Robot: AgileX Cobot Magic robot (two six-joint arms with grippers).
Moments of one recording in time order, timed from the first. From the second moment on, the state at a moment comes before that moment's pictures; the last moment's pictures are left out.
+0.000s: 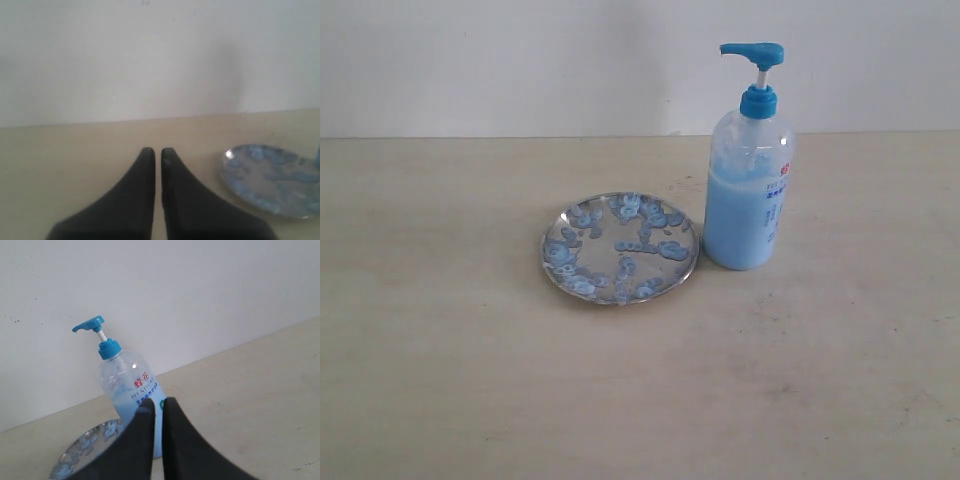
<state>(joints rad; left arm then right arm) -0.02 0.28 -0.23 -0.68 0.19 0.67 0.03 0.08 0.00 0.64 -0.02 -0.18</state>
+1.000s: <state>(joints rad) 0.10 0.00 0.00 -0.14 0.36 0.24 0.03 0.08 0.00 0.64 -0.01 -0.18</state>
